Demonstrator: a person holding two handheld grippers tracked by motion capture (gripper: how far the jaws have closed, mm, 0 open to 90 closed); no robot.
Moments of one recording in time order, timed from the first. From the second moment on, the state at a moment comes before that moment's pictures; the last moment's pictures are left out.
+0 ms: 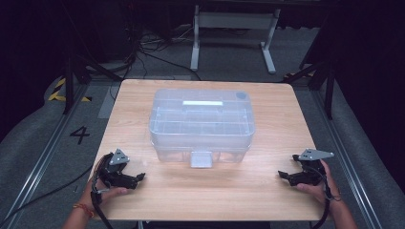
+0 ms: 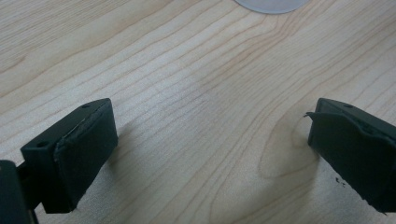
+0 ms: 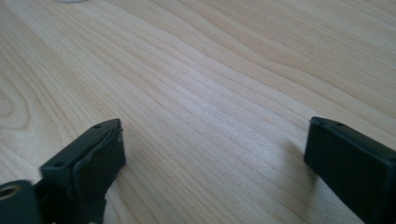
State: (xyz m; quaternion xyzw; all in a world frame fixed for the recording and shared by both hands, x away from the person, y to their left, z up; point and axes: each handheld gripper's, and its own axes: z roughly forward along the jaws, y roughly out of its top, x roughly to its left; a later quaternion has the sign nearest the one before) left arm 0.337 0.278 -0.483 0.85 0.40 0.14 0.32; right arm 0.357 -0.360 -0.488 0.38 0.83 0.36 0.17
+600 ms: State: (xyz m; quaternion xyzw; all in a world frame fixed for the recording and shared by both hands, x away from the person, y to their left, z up) left arm 0.339 0.279 -0.482 0.85 0.39 0.14 0.32; right arm 0.358 -0.357 -0.440 0.39 0.80 0.40 0.22
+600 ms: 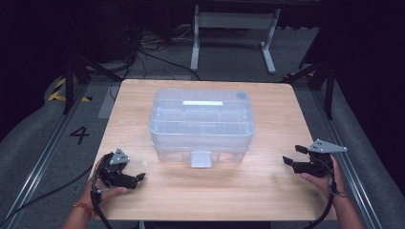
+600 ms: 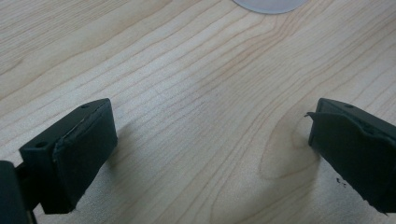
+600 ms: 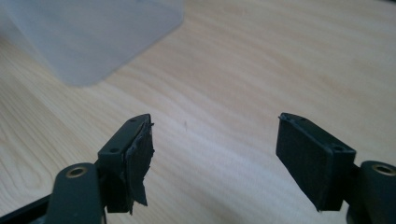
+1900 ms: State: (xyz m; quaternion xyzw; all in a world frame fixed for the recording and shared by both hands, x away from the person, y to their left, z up) left arm 0.338 0.279 -0.482 0.85 0.39 0.15 0.32; right arm 0.403 -0.259 -0.327 0.29 0.81 0.45 0.26
